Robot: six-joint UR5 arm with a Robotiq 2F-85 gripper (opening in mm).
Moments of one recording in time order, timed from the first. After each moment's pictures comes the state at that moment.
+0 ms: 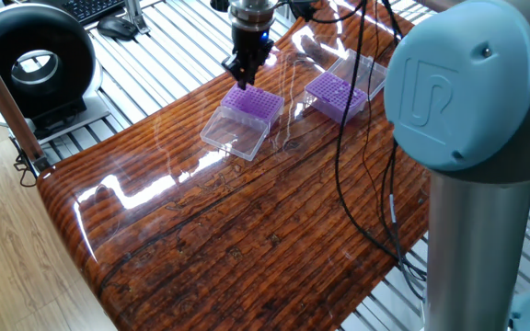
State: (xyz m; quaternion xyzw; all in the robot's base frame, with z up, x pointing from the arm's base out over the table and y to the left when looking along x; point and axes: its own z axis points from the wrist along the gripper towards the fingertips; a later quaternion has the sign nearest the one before) arm 0.699 -0.036 0.055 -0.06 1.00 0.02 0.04
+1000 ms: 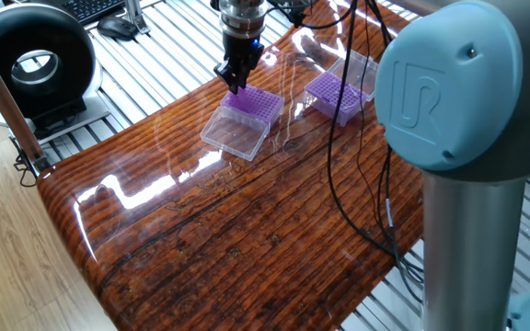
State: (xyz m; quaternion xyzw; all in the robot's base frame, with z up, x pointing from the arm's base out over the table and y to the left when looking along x) arm 0.709 -0.035 0.047 -0.07 1.00 0.01 0.05
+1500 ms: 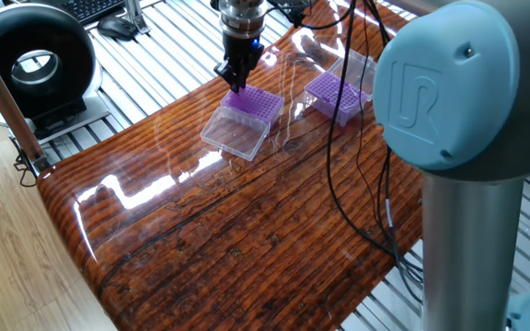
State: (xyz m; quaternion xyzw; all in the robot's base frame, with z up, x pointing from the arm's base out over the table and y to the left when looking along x) arm 0.711 -0.037 0.045 -0.06 1.00 0.01 0.05
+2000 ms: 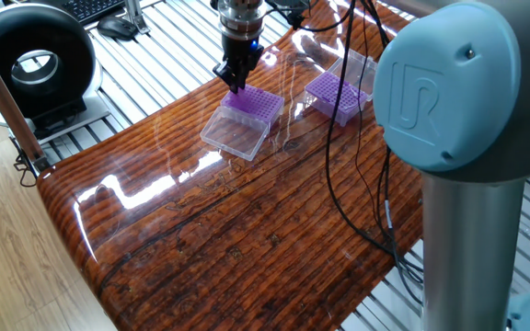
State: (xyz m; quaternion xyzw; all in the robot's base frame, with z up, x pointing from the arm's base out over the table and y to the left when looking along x) arm 0.710 -0.035 0.044 -0.05 1.00 0.01 0.05
